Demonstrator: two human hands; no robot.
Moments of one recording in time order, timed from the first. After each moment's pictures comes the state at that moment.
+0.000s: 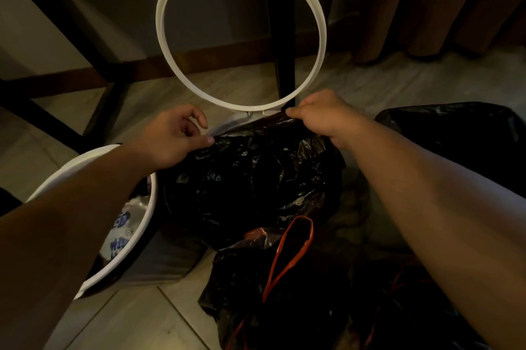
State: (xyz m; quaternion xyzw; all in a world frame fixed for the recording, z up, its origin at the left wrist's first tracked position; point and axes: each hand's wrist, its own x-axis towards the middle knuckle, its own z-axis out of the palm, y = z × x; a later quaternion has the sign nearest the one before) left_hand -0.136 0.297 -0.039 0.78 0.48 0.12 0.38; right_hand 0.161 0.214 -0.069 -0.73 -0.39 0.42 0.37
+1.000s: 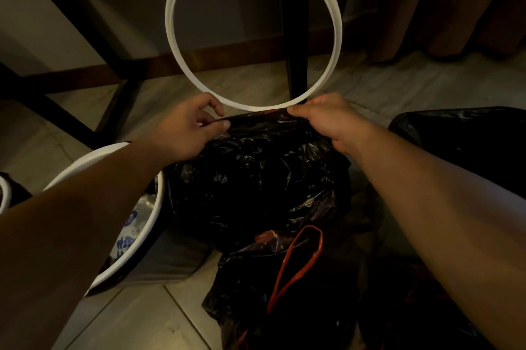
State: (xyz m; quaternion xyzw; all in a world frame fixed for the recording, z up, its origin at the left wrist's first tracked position) left_hand -0.117 0.303 -0.039 0.77 0.49 0.13 0.38; right_hand 0.158 0.232 -0.093 -0.67 -0.32 0.49 0.46
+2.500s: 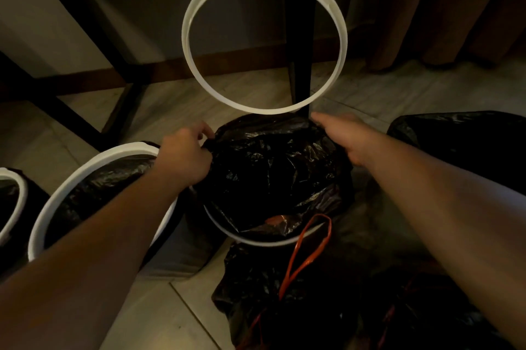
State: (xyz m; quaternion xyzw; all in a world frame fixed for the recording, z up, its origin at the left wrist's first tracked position) left_hand -0.143 0.269 -0.057 0.75 0.62 0.11 0.20; right_hand 0.165 0.210 -0.101 -0.71 -0.24 0.54 0.40
